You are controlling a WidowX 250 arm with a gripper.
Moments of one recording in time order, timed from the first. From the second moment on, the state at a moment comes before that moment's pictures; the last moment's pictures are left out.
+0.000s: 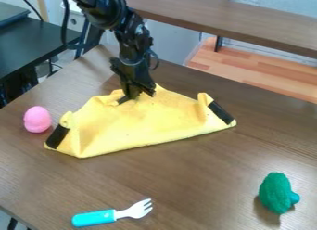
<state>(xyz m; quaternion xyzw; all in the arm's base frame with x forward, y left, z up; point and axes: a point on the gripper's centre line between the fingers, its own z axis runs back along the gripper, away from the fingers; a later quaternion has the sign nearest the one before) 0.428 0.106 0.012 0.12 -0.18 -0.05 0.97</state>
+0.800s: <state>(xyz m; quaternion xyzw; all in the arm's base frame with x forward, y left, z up) 0.383 0.057 0.068 0.04 -0.23 -0.09 0.97</state>
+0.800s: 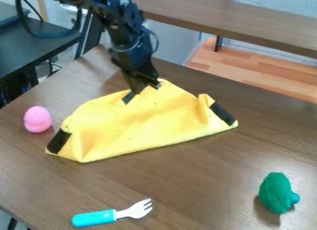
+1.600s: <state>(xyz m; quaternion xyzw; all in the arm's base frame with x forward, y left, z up) 0.302 -0.048 0.068 0.02 -0.17 -0.17 0.97</state>
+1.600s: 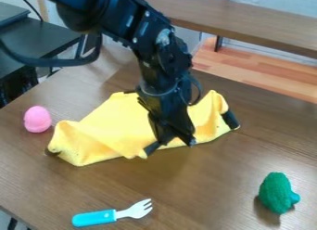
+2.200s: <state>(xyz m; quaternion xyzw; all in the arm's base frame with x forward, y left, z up) 0.283 -0.079 0.062 -0.03 -0.11 -0.18 0.98</state>
